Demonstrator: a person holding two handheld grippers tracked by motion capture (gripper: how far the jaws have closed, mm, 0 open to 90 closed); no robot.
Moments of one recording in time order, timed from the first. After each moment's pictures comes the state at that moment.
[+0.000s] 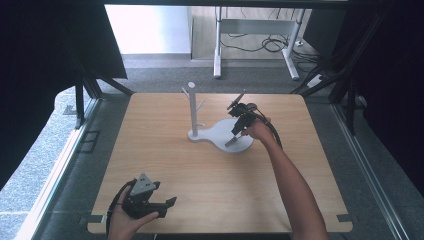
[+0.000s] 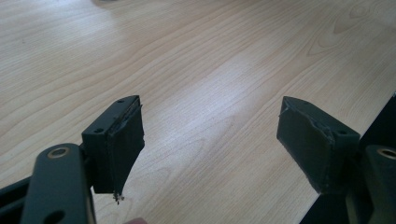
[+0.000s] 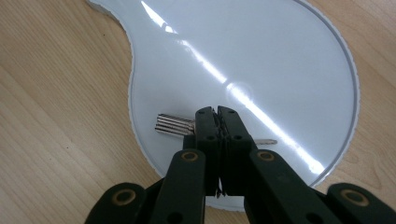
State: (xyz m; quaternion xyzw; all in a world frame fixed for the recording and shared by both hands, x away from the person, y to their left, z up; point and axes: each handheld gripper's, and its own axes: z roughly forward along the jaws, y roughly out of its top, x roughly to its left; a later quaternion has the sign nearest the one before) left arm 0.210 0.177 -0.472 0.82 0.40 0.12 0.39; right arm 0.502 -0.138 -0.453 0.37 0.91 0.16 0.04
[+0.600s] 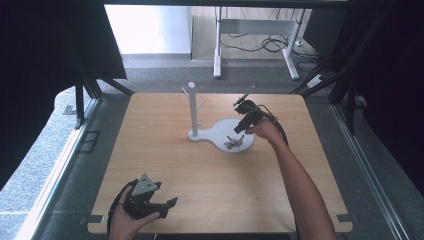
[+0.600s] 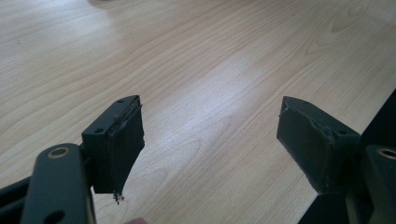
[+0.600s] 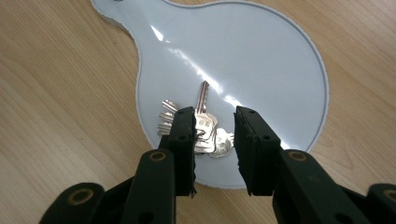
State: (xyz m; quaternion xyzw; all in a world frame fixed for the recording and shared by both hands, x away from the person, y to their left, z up) left arm 0.209 0.174 -0.472 0.82 0.40 0.12 0.39; right arm 0.490 -0.157 -0.429 0.37 0.91 0.19 0.05
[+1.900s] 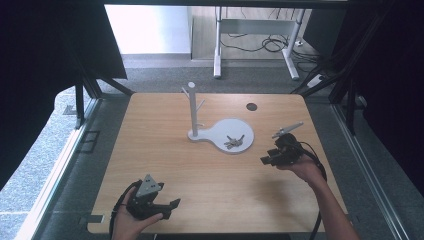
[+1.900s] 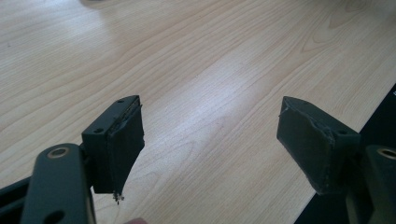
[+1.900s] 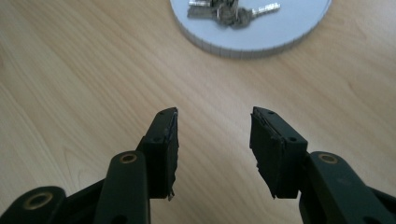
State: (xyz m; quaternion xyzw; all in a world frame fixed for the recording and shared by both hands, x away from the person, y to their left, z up) left arm 0.208 0.166 -0.472 0.83 0.39 0.12 0.38; right arm 0.366 -0.265 -0.446 0.37 0.88 0.29 0.06
